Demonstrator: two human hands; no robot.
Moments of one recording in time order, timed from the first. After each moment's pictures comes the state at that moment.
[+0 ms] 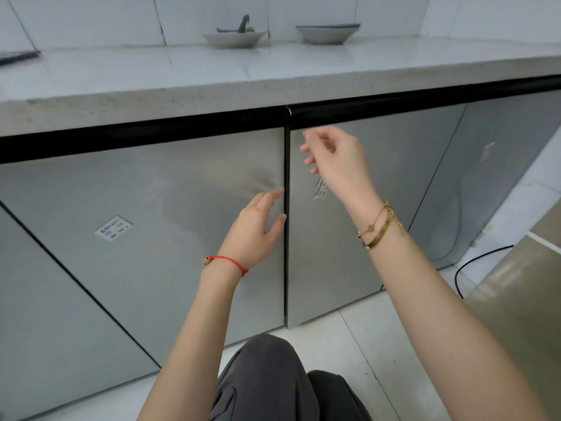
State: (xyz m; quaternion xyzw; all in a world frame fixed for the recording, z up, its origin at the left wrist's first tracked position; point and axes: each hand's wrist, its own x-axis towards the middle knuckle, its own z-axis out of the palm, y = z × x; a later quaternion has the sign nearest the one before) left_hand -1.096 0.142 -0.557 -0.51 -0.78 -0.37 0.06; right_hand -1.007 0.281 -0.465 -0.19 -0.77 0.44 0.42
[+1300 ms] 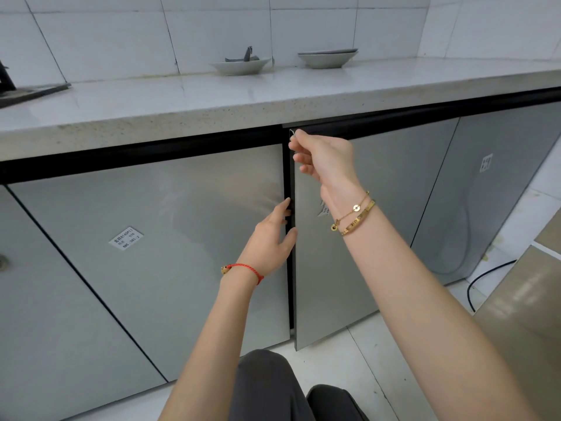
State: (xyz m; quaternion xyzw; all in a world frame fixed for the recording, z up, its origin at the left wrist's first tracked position) left_hand -1.072 0.158 -0.559 -0.46 -0.79 -0.41 -0.03; right_hand -1.003 0.261 -0.432 -0.22 -0.58 0.69 0.38
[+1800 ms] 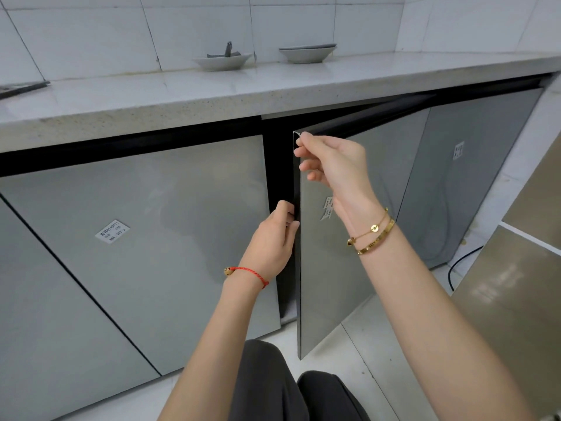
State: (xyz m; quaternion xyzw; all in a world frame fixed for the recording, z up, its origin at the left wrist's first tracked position) left_hand -1.019 0.157 -0.555 -0.51 -0.75 -0.42 0.02; right_hand -0.937 0.255 -0.444 -0.19 -0.60 0.66 0.41
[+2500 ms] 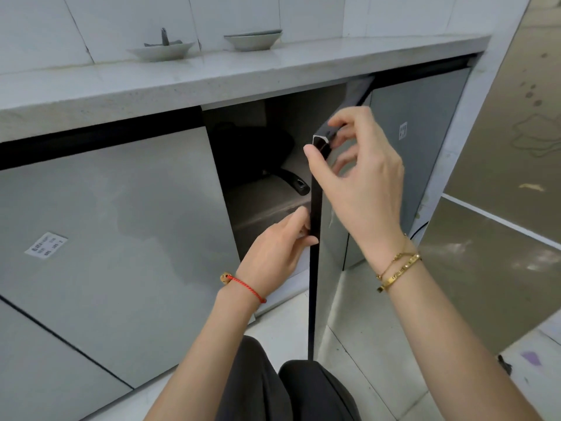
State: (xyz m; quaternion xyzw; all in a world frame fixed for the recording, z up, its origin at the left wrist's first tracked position) left_hand -0.951 0.177 -0.554 -0.67 -0.65 -0.36 0.04; right_hand -0.833 0.257 -0.463 -0.24 -0.77 0.12 0.58
